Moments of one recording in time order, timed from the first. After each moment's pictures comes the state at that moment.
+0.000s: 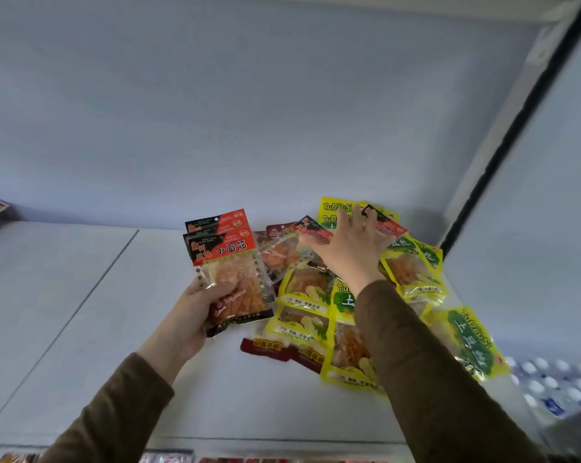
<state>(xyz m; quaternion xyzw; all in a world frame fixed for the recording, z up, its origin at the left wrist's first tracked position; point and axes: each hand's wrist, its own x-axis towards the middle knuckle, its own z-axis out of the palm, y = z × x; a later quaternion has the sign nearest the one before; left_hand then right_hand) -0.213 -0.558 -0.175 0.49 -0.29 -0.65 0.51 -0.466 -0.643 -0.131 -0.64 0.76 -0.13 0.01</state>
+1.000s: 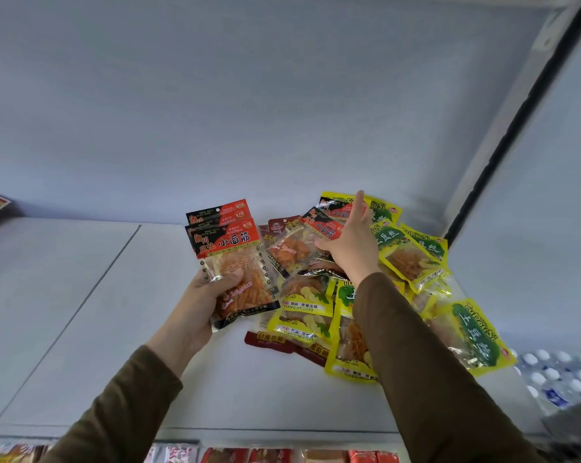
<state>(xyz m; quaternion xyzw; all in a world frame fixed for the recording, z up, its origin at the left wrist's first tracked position) -0.215 -0.561 -0.178 0.49 -0.32 -0.63 0.51 -0.469 -0.656 -0.153 -0.60 0.74 -0.30 0.09</state>
